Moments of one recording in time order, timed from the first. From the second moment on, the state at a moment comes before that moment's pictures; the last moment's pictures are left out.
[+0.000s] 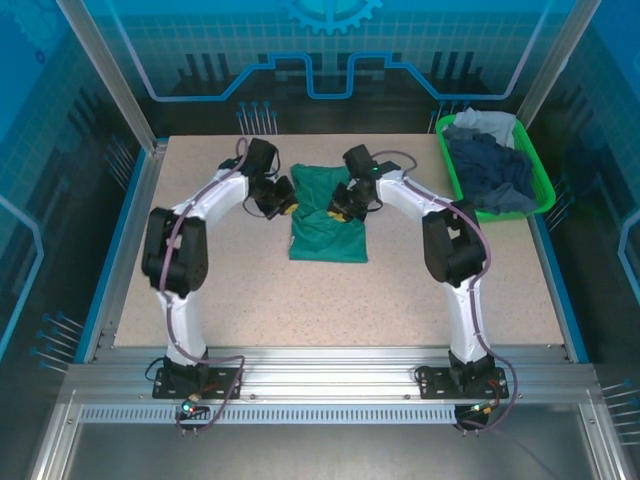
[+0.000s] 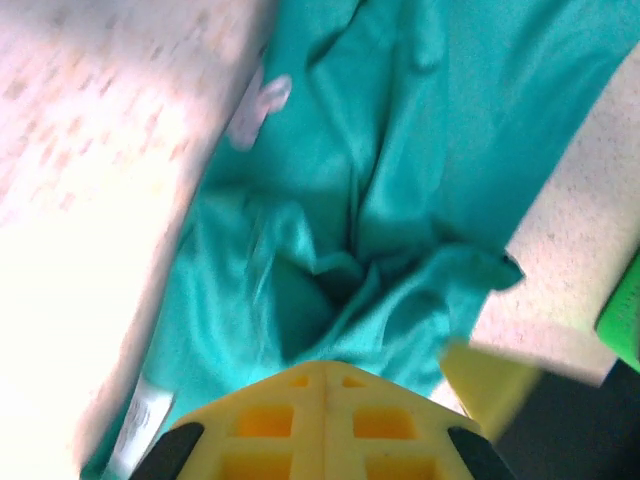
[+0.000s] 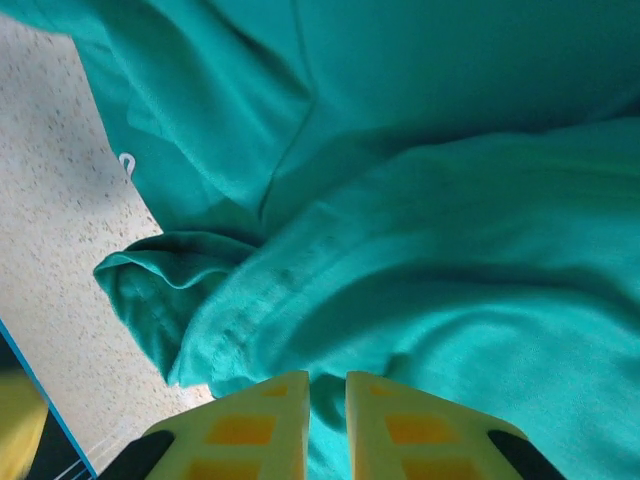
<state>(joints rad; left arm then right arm) -0.24 1.96 1.55 -0.71 0.39 -0.92 0.45 2.21 1.80 -0.73 -0.38 0.91</state>
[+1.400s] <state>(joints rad) -0.26 2.08 1.48 -0.68 0.40 -0.91 0.34 2.16 1.71 -0.72 -0.26 0.99</state>
